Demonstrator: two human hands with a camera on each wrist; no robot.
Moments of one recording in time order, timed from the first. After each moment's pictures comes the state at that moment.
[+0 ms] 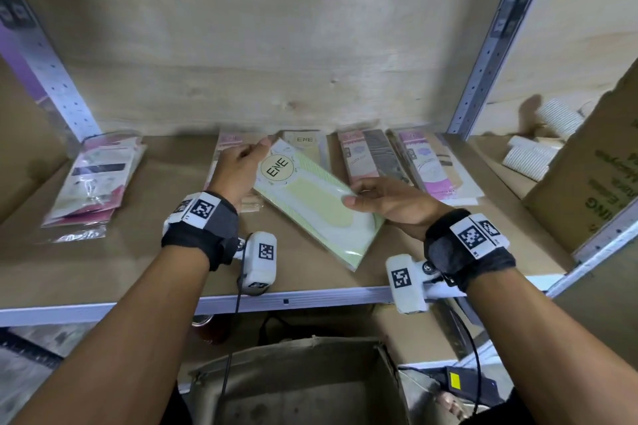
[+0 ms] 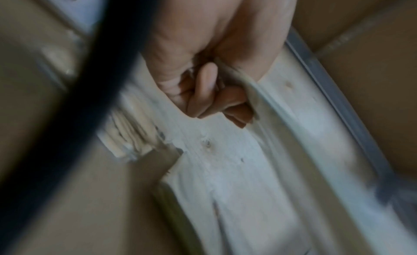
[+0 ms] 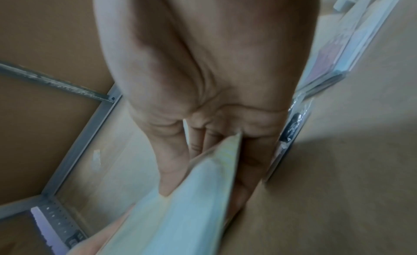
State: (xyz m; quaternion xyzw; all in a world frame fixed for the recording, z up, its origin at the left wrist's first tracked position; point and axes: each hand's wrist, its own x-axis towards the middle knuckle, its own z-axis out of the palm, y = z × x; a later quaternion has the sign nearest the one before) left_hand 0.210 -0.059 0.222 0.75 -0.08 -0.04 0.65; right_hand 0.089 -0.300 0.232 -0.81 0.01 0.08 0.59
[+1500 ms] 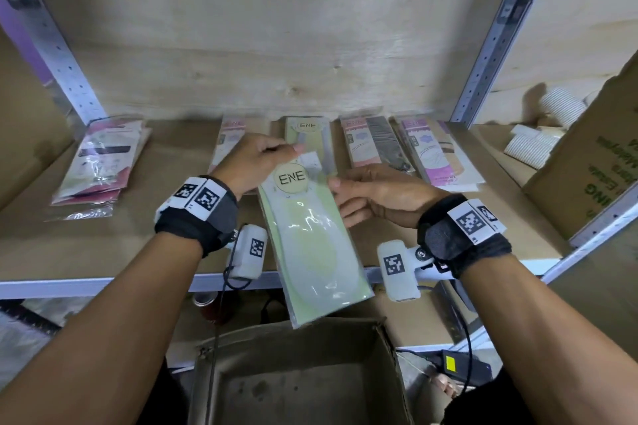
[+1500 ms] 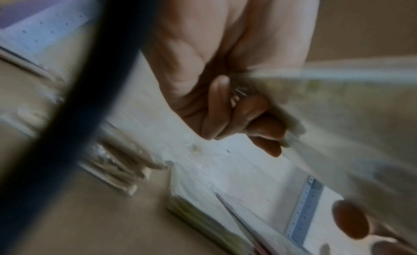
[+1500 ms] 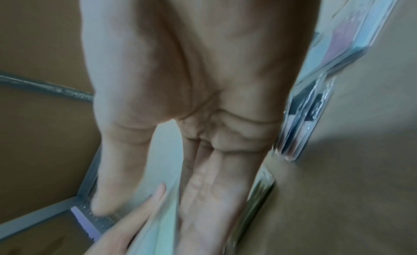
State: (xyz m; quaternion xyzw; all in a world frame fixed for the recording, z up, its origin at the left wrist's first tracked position) left_hand 0.184 -0.054 0.233 0.79 -0.23 -0.11 0.56; right_hand 0.076 -0.275 0.243 -0.72 -0.04 0.21 0.66
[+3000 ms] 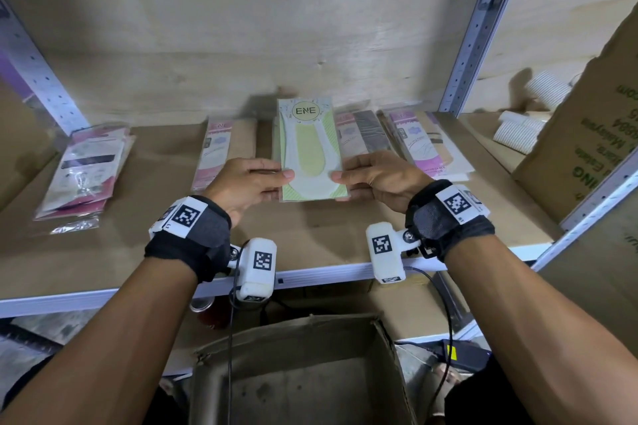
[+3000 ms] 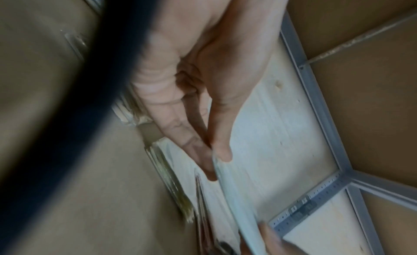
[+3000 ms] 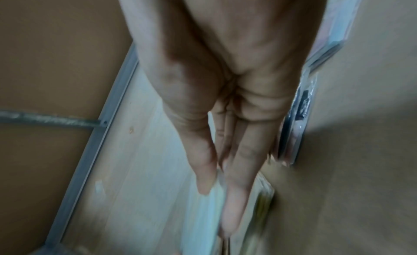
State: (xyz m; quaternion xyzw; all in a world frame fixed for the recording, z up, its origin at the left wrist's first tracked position) left_hand 0.161 -0.064 0.218 0.70 -0.08 -0.18 0.68; right_hand 0.089 -0.289 0.238 -0.69 0.13 0.06 0.71
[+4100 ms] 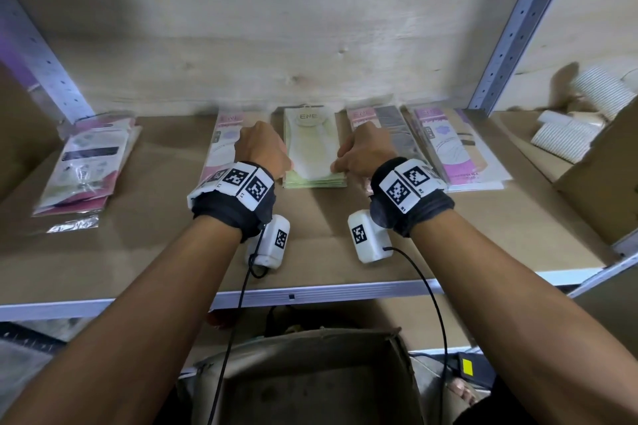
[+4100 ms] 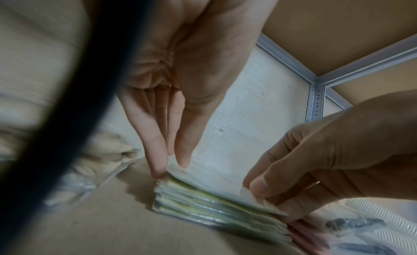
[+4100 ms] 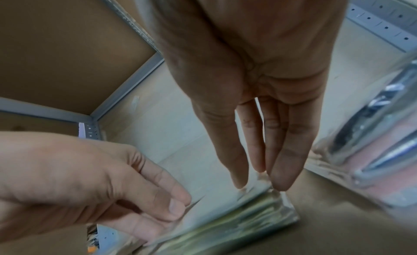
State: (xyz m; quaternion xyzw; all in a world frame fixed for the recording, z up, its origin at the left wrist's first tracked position) left_hand 0.209 -0.100 0.243 0.94 -0.02 -0.04 0.35; right_hand 0.163 -0.258 0.245 -0.92 0.18 -0.04 0.35
